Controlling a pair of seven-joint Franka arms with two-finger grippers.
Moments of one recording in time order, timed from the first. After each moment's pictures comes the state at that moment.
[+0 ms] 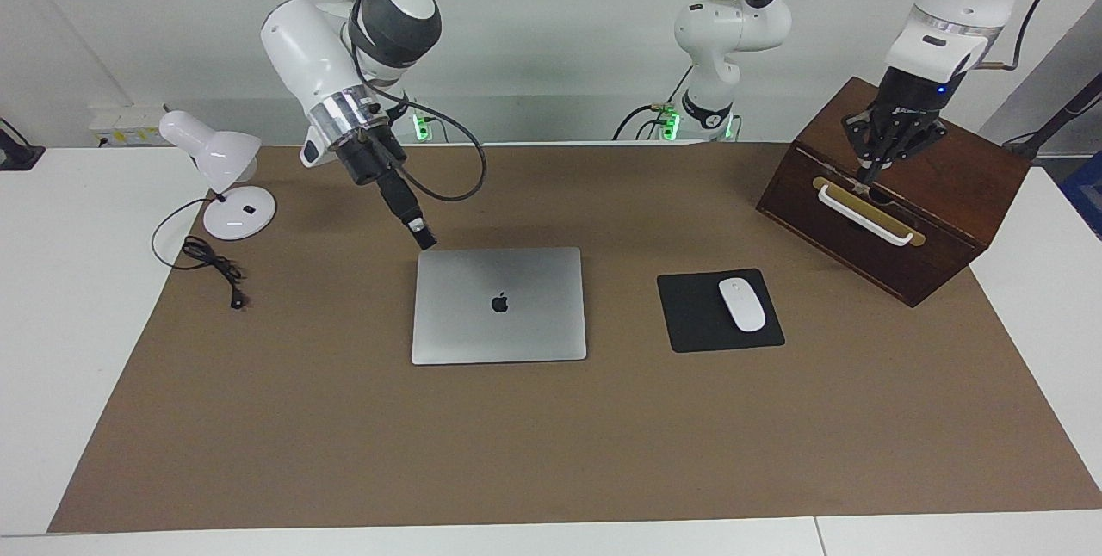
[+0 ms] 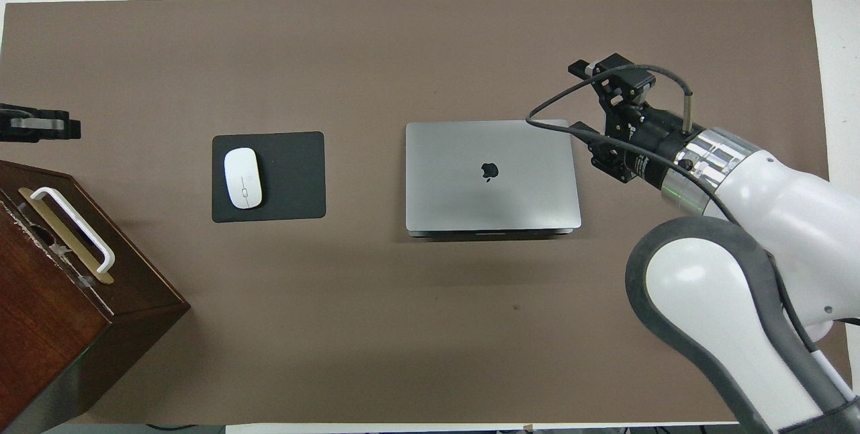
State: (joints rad) left arm -0.04 -0.09 -0.04 -1.68 -0.05 1.81 0.06; right arm 0.32 -0.12 0.02 -2.20 1.02 2.83 0.58
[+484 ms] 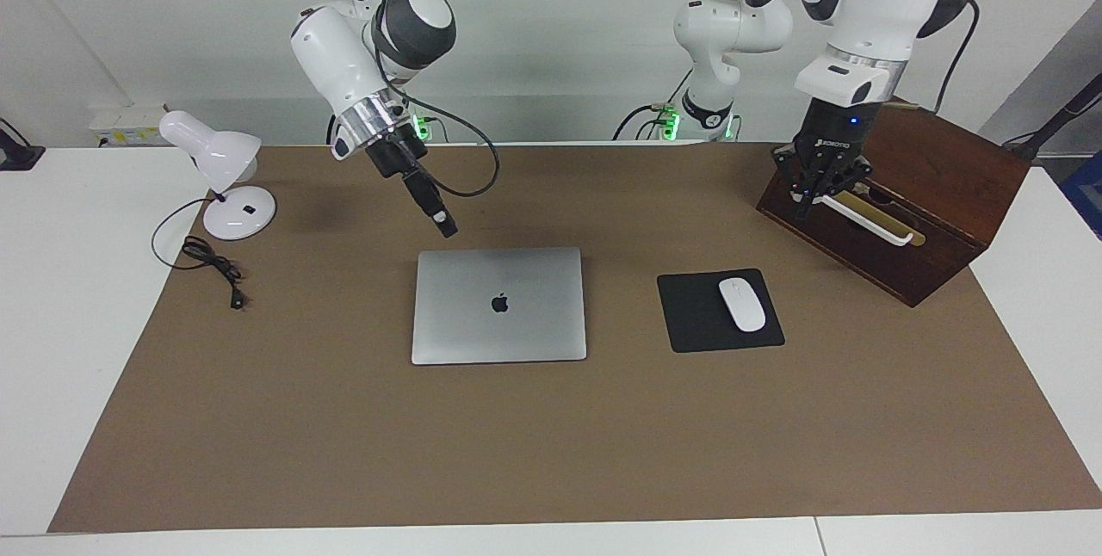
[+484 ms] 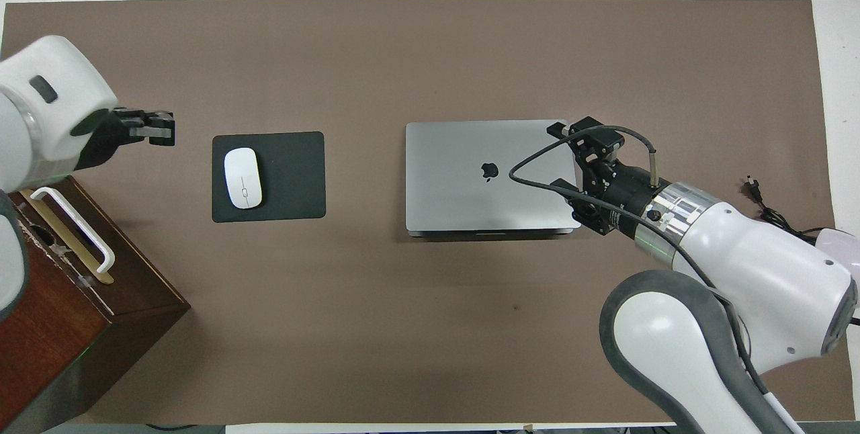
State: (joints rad) left arm -0.17 -0.16 -0.04 -1.95 -0.06 2.17 0.06; right arm 0.34 -0.20 0.05 -2.38 1.02 2.83 0.67
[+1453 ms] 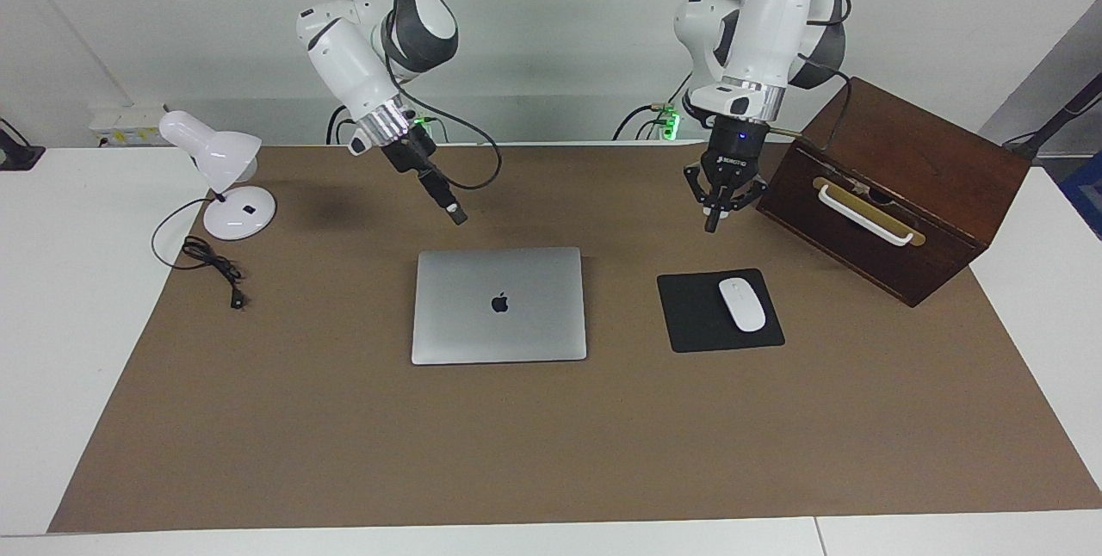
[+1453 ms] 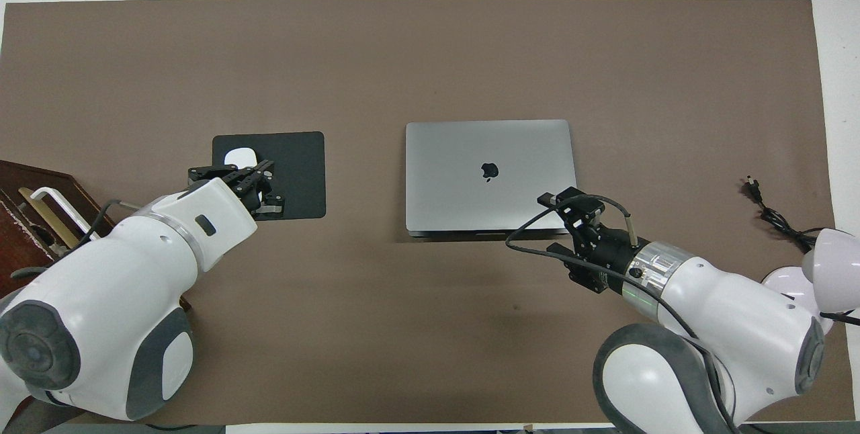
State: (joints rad) left arm -0.35 -0.29 -0.05 -2.43 -0.06 2.76 0.05; right arm 0.37 -0.30 0.06 -2.59 1.02 2.79 0.69
